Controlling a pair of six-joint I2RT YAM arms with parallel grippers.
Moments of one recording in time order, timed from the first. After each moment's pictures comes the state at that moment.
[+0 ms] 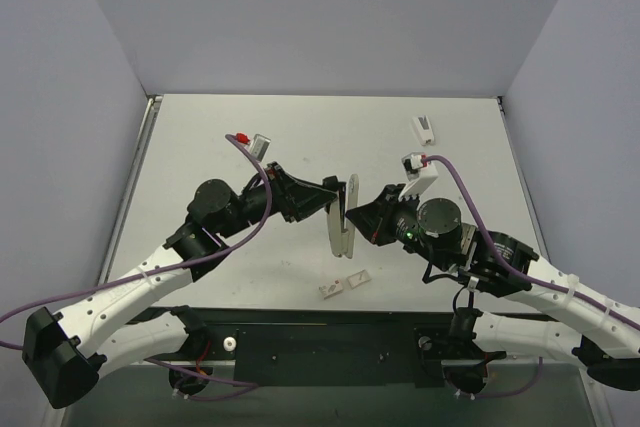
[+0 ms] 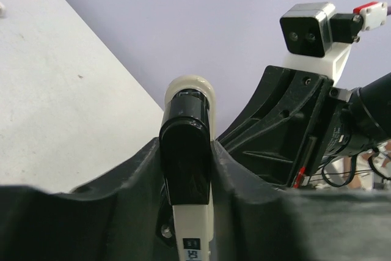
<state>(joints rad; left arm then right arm) -0.78 0.98 0.78 0.36 0.31 -0.88 1.10 0.86 1.03 -0.46 0.36 0.73</state>
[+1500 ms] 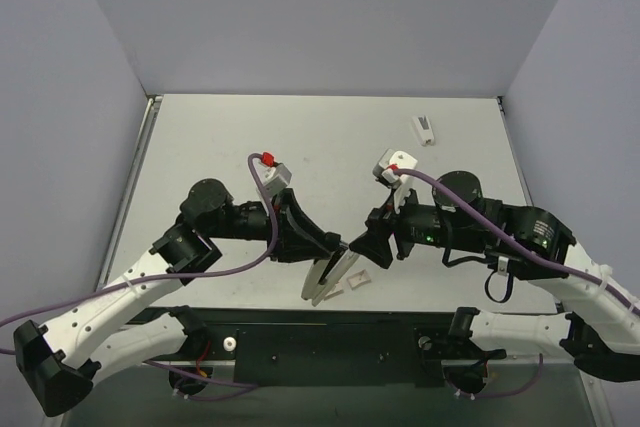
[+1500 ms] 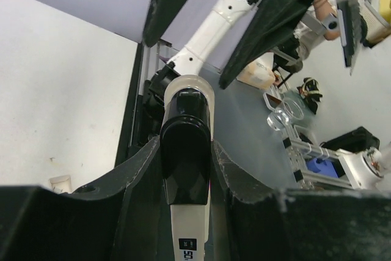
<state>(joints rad) -0.79 0.93 0.83 0.16 0.82 -0.59 1.08 0.98 1.44 -0.90 -0.01 0.22</state>
